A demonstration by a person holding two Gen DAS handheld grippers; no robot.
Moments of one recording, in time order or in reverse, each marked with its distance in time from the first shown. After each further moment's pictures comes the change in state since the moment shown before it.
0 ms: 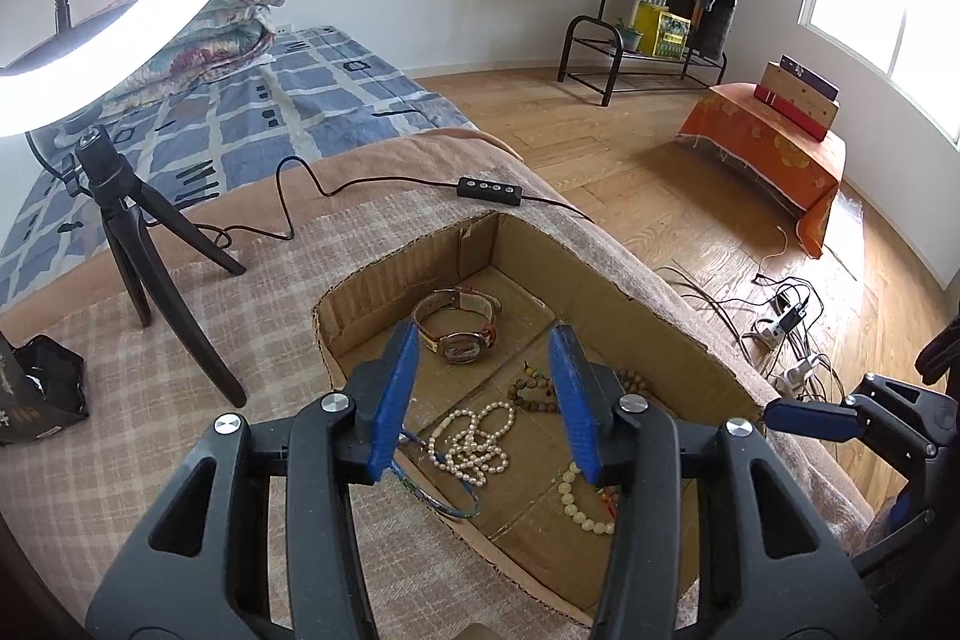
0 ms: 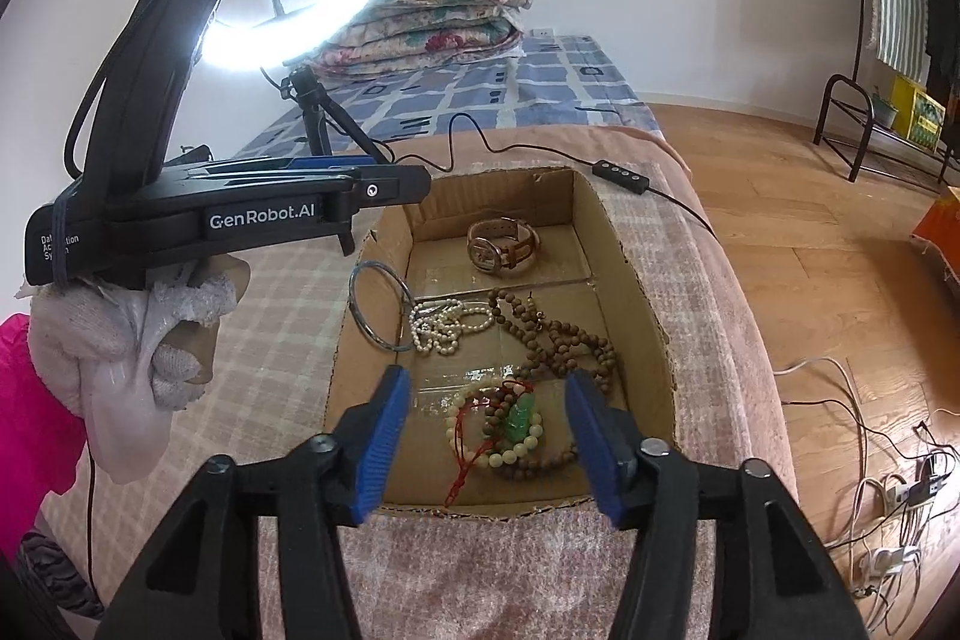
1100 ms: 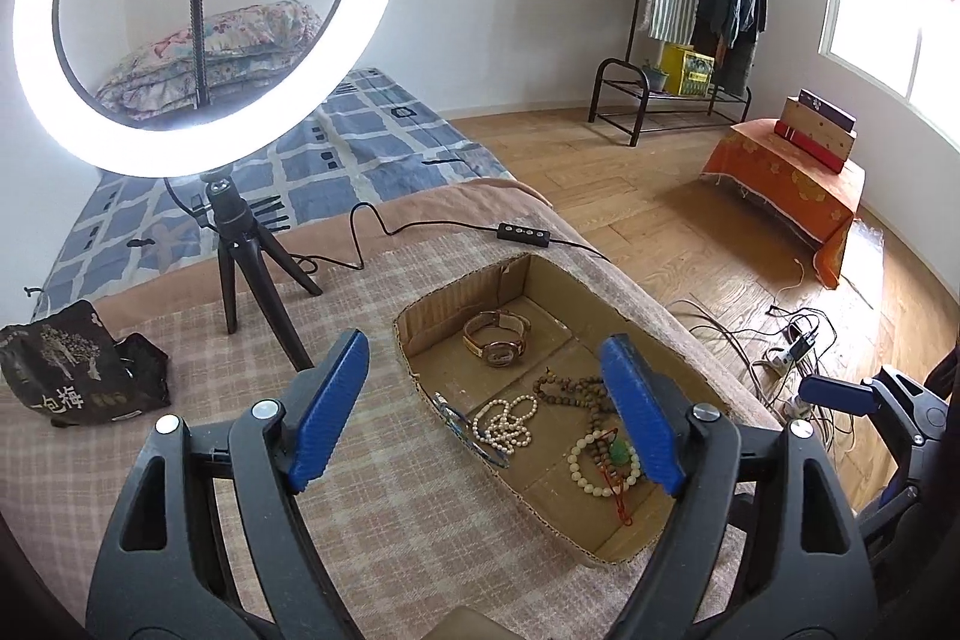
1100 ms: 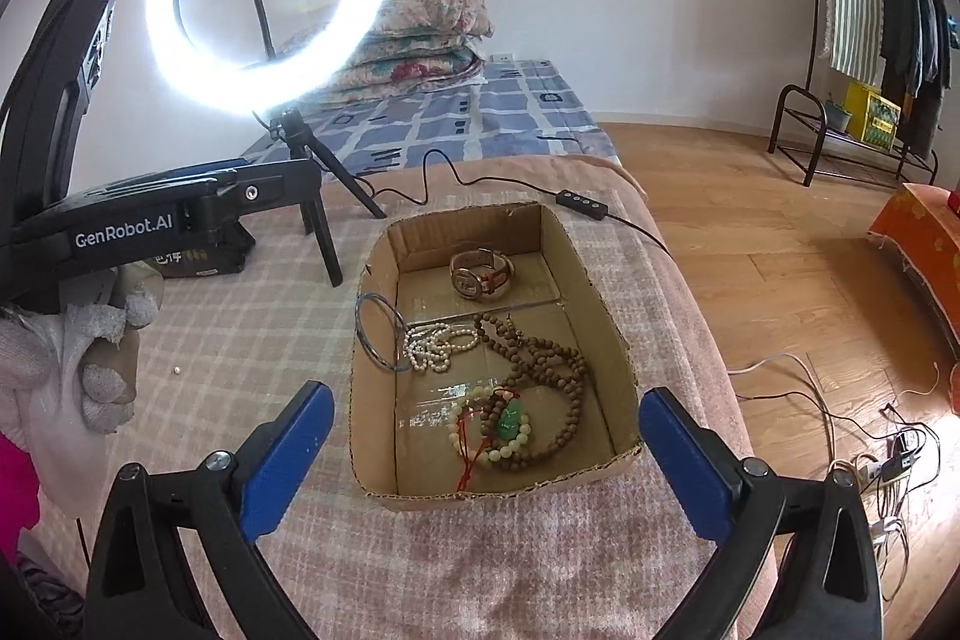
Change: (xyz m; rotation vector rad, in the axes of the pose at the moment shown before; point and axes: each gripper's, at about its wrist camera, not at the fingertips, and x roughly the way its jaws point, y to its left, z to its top) left arm -0.096 0.004 -0.001 -0.020 -0.097 0.085; right arm -0.047 0.018 0.007 0.044 -0.043 -0.104
